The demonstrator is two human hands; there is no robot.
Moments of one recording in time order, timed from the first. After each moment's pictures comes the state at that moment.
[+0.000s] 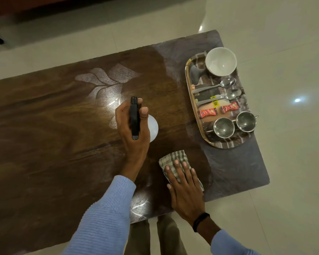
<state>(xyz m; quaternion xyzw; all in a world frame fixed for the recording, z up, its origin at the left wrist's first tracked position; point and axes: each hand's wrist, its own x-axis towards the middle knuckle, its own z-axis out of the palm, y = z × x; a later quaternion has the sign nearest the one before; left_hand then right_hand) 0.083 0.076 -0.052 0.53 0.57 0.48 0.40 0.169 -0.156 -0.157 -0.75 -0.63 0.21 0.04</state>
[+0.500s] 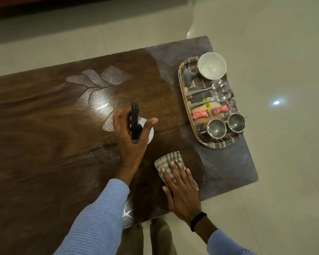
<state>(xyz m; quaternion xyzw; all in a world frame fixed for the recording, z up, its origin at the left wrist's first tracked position) 0.069 0.075 -0.068 0.62 0.54 0.42 0.39 0.168 -0.153 -0.152 -0.75 -0.62 0.22 0.04</state>
